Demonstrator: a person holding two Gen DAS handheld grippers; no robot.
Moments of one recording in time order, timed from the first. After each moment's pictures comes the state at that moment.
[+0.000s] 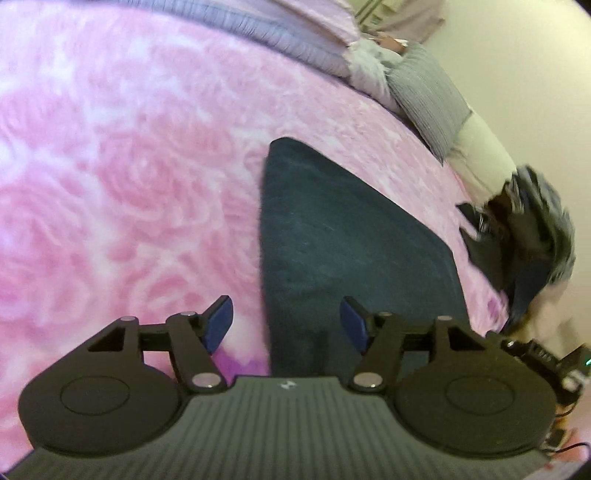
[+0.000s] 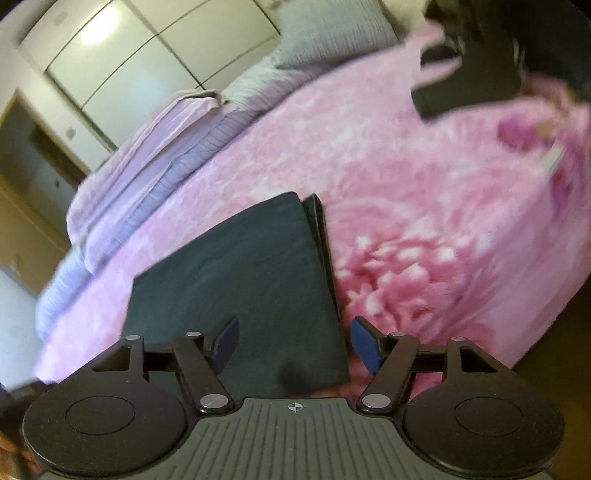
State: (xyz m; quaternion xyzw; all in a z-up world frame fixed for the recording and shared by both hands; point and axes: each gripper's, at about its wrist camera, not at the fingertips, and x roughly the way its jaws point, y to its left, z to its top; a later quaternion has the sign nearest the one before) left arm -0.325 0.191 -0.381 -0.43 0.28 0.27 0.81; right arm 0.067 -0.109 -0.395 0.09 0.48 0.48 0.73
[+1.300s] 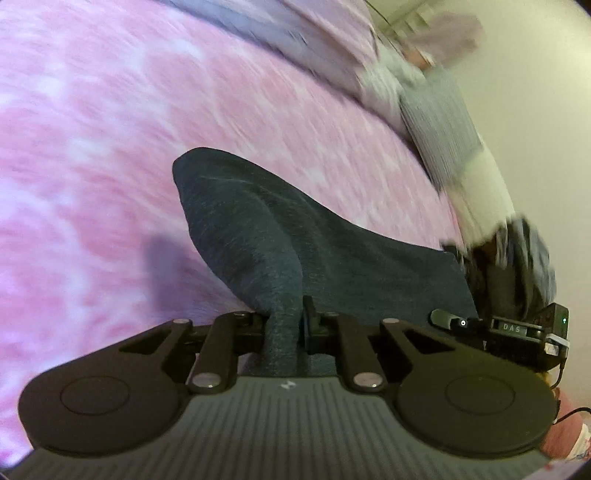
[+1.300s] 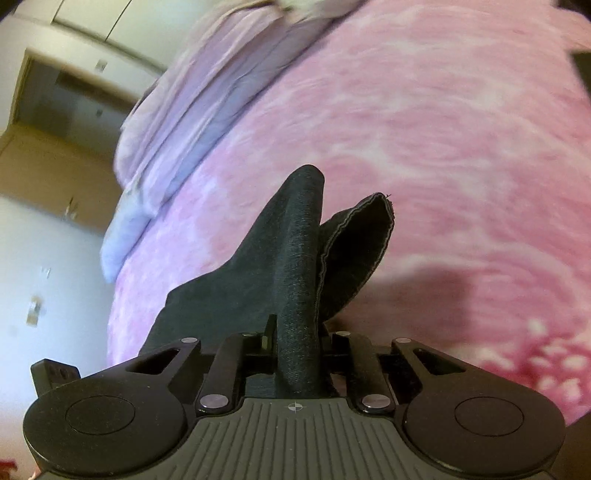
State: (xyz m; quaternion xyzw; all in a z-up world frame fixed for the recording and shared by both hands) left arm -0.306 0.225 -0.280 -0.50 0.27 0.30 0.77; right arm 0.106 0.073 -0.310 0.01 0.61 0.57 0.55
